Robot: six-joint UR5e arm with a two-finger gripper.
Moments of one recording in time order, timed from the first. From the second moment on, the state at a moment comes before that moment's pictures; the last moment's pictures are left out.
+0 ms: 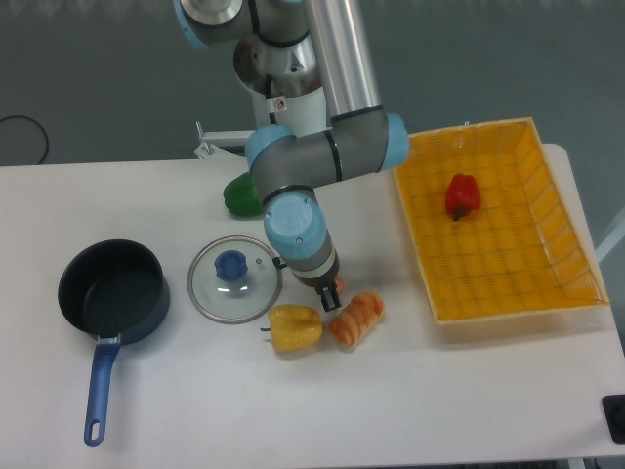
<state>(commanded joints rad) 2.39 -1.96 -1.76 -1.02 1.72 1.54</state>
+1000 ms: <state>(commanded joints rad) 2.54 -1.87 -1.69 -1.02 1.66 1.44</state>
